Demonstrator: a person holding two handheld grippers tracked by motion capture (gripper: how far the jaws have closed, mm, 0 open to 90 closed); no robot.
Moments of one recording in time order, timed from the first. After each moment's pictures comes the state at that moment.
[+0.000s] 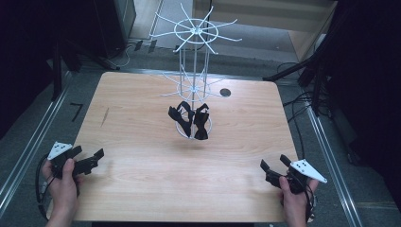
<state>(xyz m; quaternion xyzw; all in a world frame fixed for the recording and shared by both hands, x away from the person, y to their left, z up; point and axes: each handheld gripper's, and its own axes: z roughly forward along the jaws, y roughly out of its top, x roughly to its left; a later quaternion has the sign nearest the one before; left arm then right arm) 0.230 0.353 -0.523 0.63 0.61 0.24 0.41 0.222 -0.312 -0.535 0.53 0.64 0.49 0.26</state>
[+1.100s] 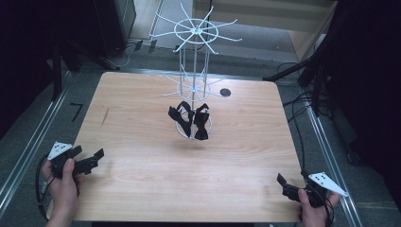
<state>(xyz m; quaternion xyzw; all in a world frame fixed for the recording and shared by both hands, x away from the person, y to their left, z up) 0.230 0.353 -0.523 0.63 0.61 0.24 0.41 0.190 -0.362 -0.545 0.56 0.64 0.46 0.26</state>
